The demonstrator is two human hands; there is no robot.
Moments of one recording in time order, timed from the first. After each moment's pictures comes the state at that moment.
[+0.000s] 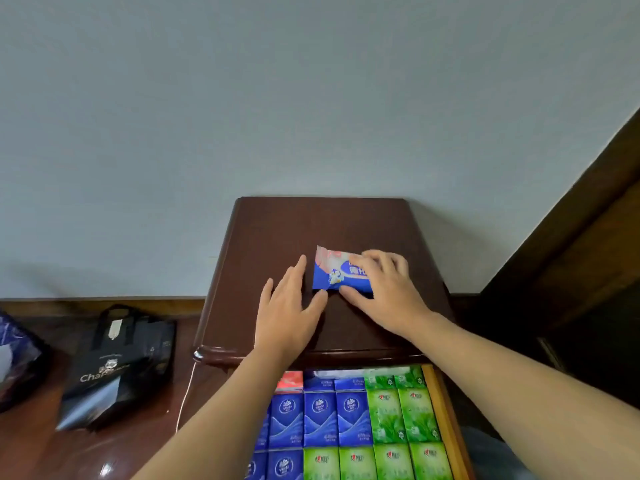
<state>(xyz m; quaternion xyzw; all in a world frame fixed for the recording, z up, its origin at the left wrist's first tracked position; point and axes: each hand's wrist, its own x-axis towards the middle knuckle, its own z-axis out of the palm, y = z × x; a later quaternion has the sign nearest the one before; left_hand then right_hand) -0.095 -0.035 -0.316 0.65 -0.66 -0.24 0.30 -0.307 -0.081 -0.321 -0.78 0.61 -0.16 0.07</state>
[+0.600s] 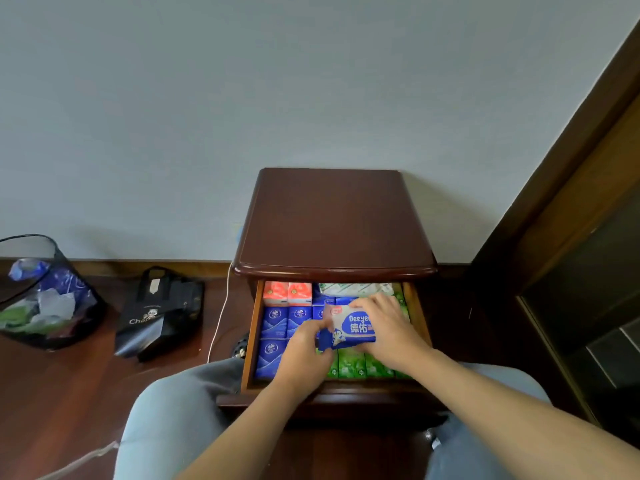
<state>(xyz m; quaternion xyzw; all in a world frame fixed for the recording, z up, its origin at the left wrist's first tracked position) -0.110 0.179 -0.351 0.63 -0.61 -0.39 0.28 -0.313 0.125 -0.349 -0.81 0.56 -0.09 0.17</state>
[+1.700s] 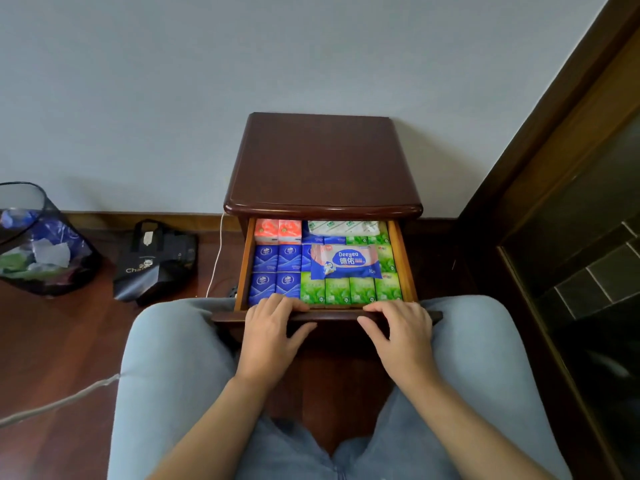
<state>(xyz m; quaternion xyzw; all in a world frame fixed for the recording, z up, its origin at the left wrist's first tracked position) -0.085 0.279 -0.377 0.61 -0.72 -0.12 0.32 -0.335 0.278 -0.377 -0.71 0.65 -0.26 0.07</state>
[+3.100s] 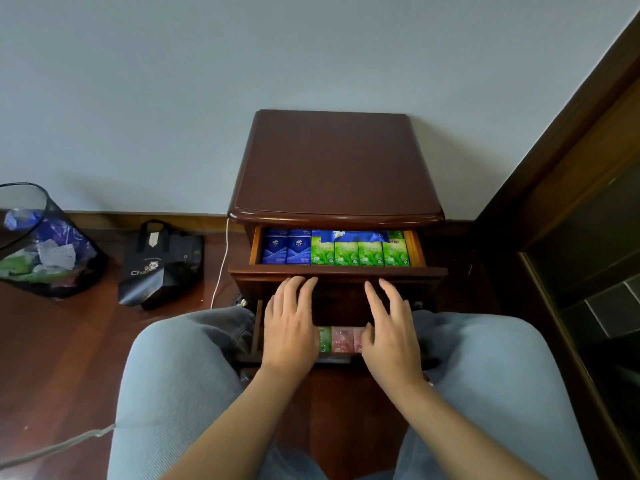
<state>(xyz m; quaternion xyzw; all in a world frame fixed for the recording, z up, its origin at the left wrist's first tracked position) -0.106 0.231 -0.380 0.67 -0.71 -0.07 0.18 -0.293 0.236 -0.395 -0.71 0.67 -0.20 0.09</state>
